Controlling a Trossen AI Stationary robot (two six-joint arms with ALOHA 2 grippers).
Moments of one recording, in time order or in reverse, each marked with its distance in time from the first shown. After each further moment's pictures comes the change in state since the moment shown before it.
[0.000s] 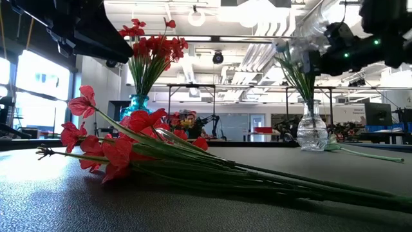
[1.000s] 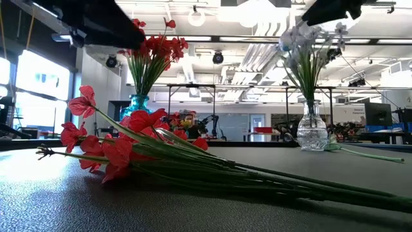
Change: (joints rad) left arm 0.001 0.027 0.000 0.217 -0.017 0.218; right arm 0.587 0.004 0.746 -1.434 0.031 0.586
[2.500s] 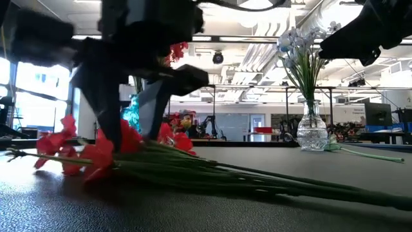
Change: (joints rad) left arm 0.257 0.649 0.659 -0.635 1.085 1.050; right arm 0.369 0.071 -0.485 0.619 0.022 0.174
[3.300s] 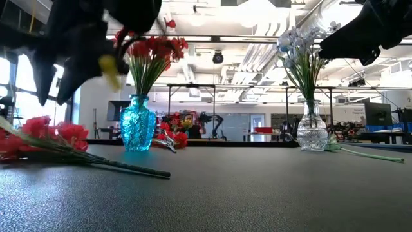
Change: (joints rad) left arm 0.010 -0.094 -0.027 -0.798 -0.218 -0.343; right arm 0.000 0.000 0.000 0.003 0.002 -0.006
